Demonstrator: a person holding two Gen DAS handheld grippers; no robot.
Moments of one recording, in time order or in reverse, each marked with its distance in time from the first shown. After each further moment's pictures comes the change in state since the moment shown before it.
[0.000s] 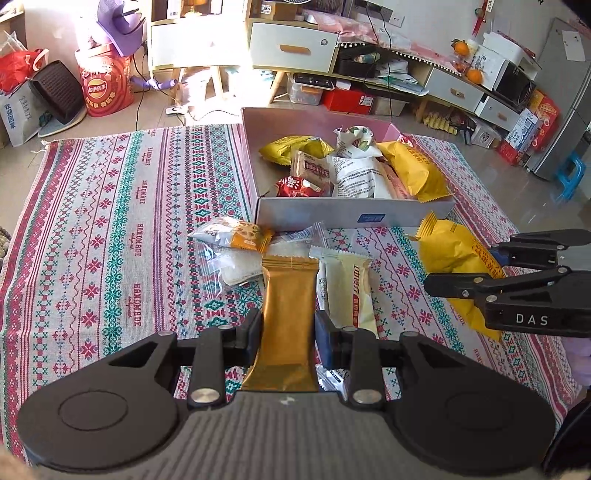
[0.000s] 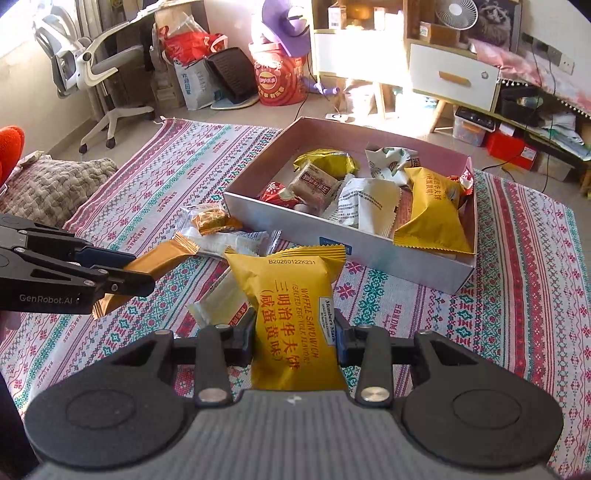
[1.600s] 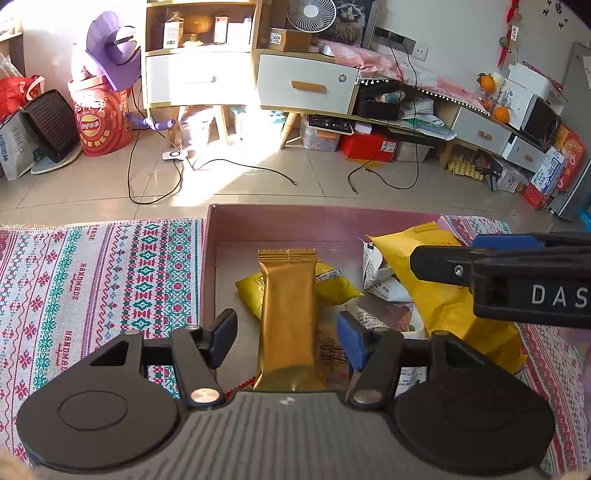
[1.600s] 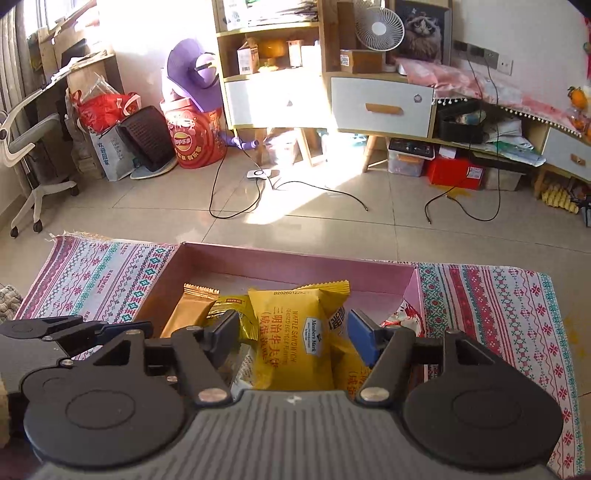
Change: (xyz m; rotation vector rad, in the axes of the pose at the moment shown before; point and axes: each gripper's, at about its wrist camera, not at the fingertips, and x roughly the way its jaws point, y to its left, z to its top) left arm 0.106 -0.020 0.119 -0.029 -0.119 0.048; right arm 0.055 -0.061 0.107 0.159 -0.137 -0.173
